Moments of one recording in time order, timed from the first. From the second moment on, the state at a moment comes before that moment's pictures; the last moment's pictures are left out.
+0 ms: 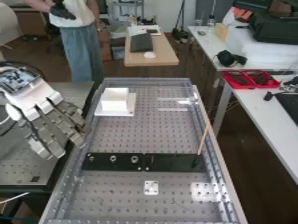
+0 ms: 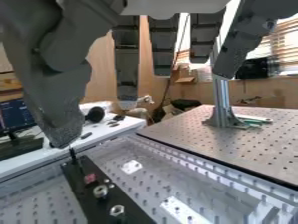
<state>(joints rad) 1.68 -1.41 -2.34 -2.69 -0.85 -0.50</state>
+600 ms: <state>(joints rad) 1.69 -1.49 -2.40 -2.53 -0.83 -0.56</state>
